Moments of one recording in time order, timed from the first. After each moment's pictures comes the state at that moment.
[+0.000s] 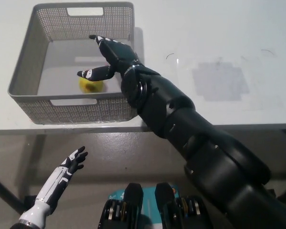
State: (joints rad) left_arm -0.09 0.27 -0.03 0.18 0.05 -0.22 -0.22; right_arm -1.37 0.21 0.46 1.43 -0.43 -0.03 -0.12
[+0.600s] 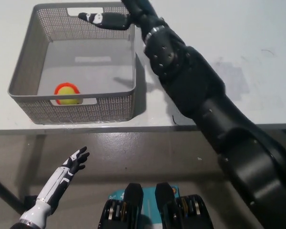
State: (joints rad) left_arm -0.09 0.26 -0.03 0.18 0.05 -0.22 -0.24; right_arm -1.23 0.07 0.25 0.92 -0.36 -0.09 -0.12
